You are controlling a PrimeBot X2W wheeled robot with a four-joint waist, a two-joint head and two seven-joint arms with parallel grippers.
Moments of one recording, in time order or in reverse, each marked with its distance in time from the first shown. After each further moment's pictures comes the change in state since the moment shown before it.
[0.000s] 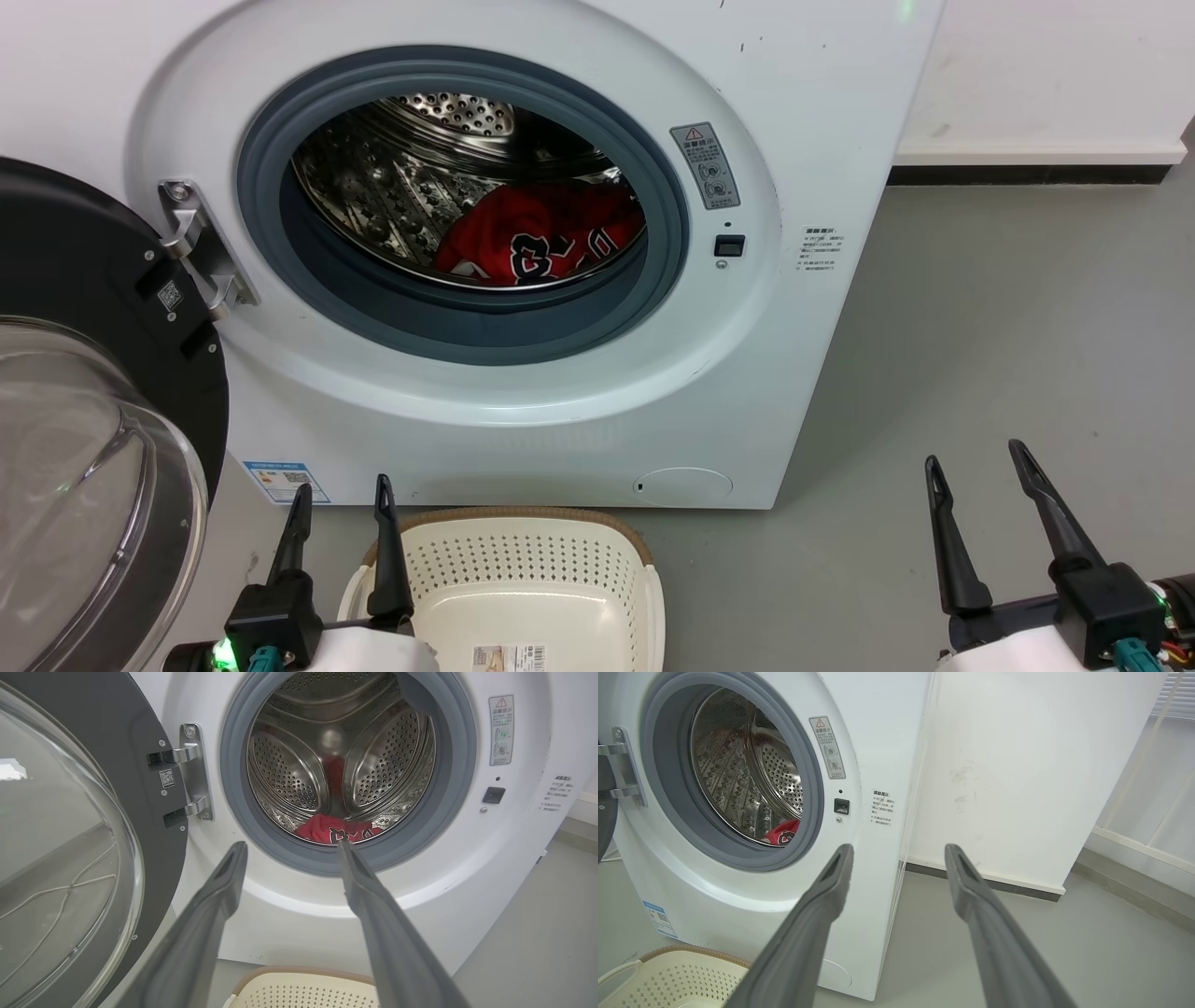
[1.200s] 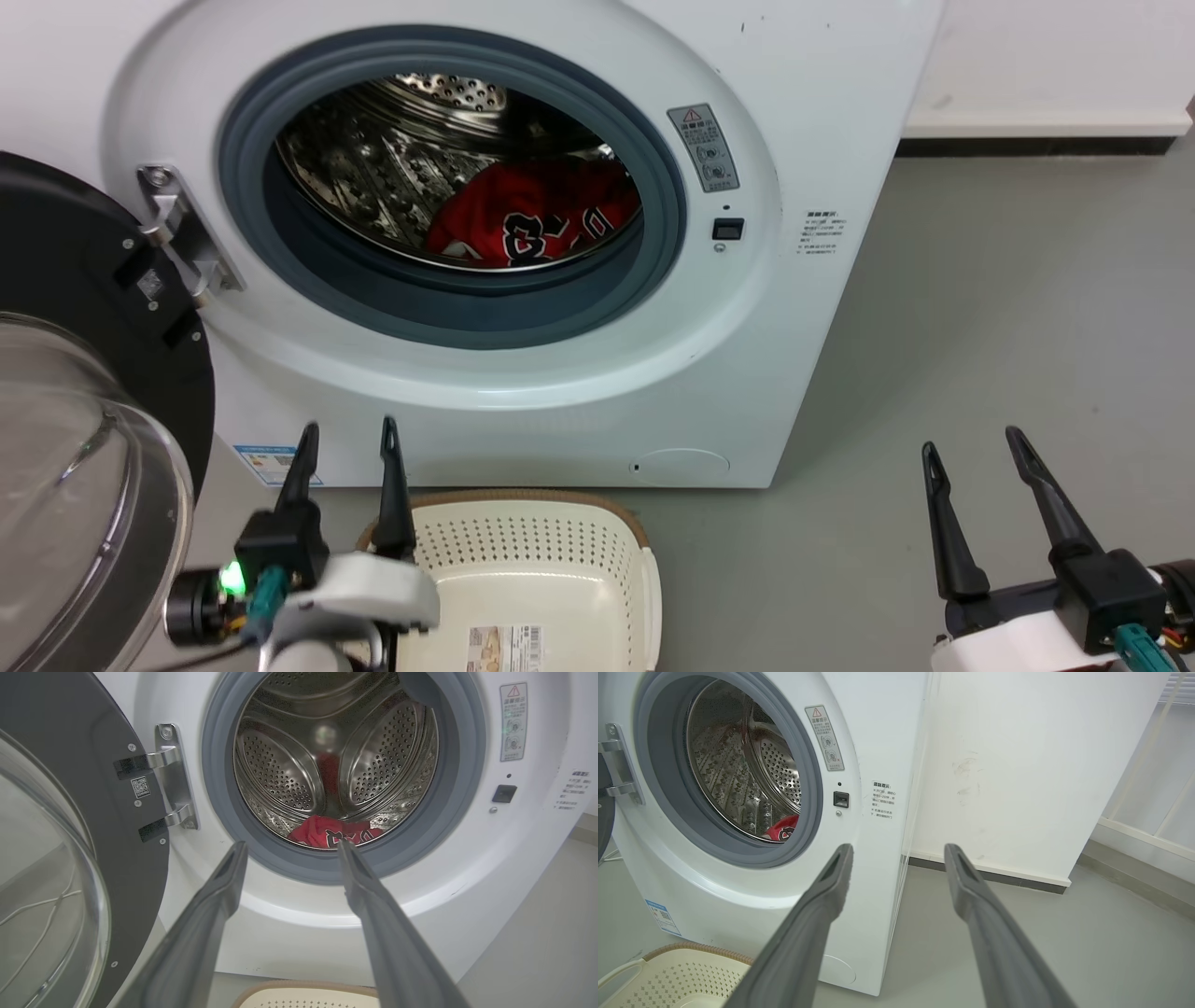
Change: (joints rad) left arm -0.128 0.000 0.016 0.115 0.019 -0.033 -0.003; right arm -0.018 0.000 0.004 0.012 0.014 0.000 -0.002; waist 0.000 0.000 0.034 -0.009
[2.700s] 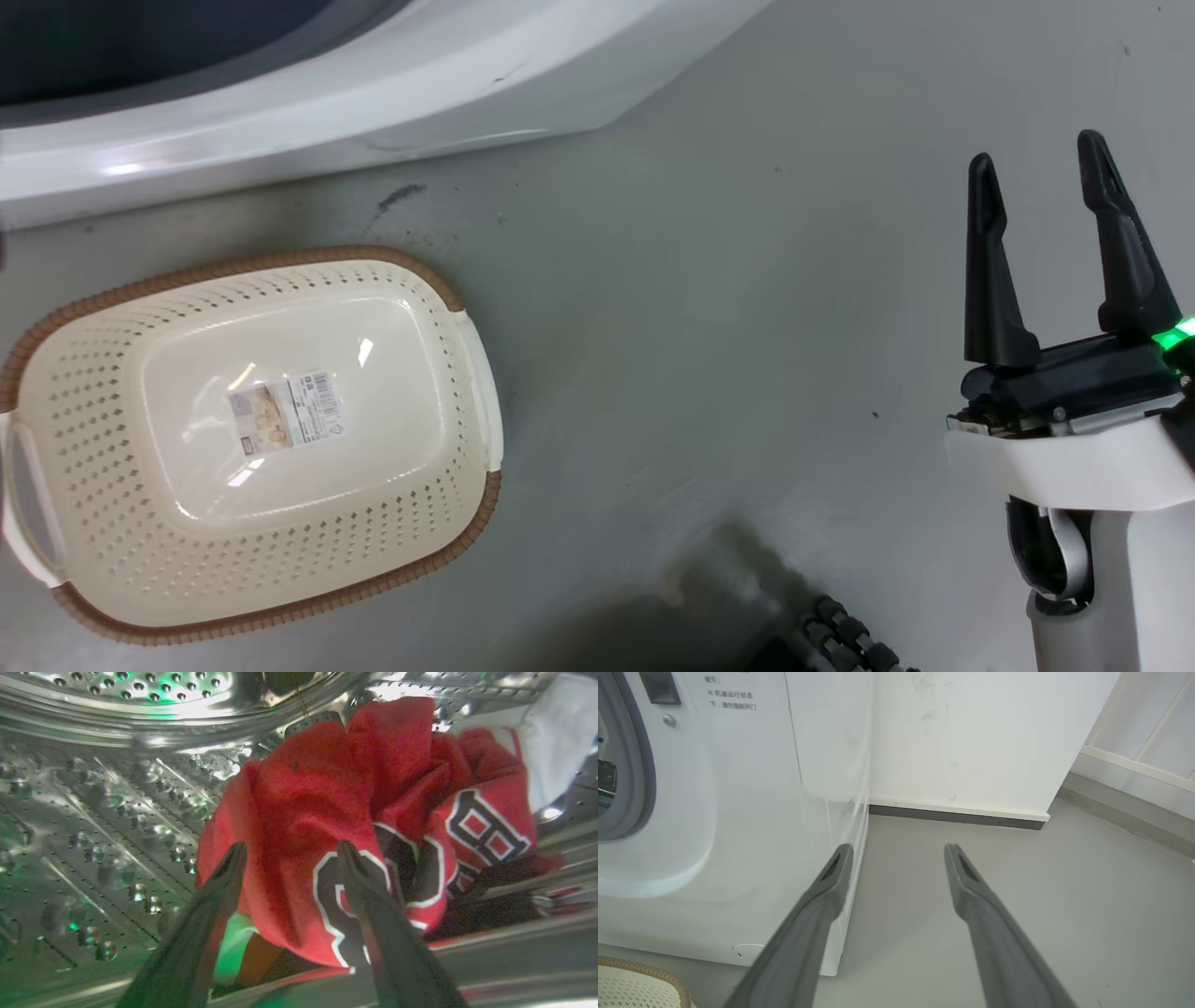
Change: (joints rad) left arm -1.516 0.353 -0.185 0.973 0.066 -0.206 0.537; right arm -0.376 -0.002 0.049 -0.134 0.160 0.000 0.000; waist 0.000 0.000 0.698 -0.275
